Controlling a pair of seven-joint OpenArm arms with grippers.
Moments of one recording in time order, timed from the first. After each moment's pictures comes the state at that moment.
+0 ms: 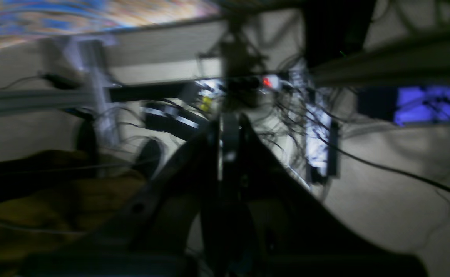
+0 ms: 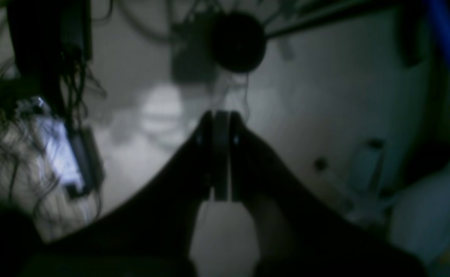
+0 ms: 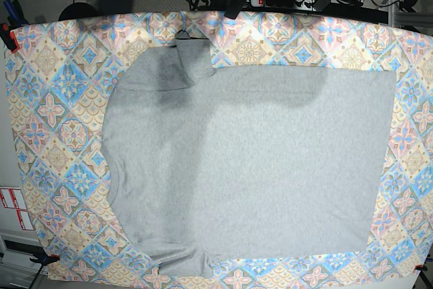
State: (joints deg) left arm 57.3 -9.6 -5.0 82.1 -0.5 0.8 -3.4; right arm -49.8 8.0 21.6 80.3 -0.8 1.4 -6.3
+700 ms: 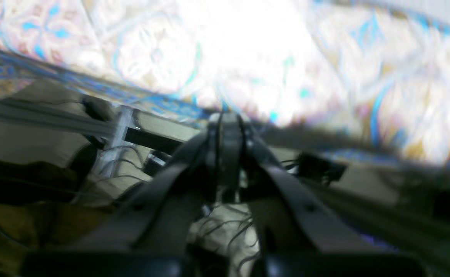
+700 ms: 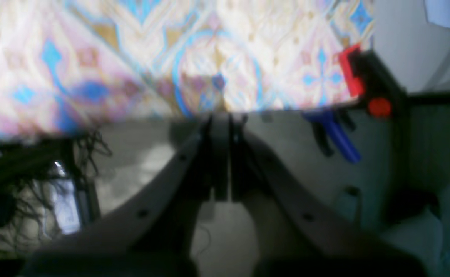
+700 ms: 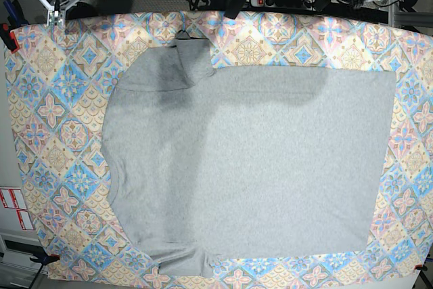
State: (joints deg) left arm 60.6 -10.0 -16.3 104.7 -22.2 0.8 2.5; right arm -51.8 7.7 20.1 108.3 -0.8 1.3 -21.1
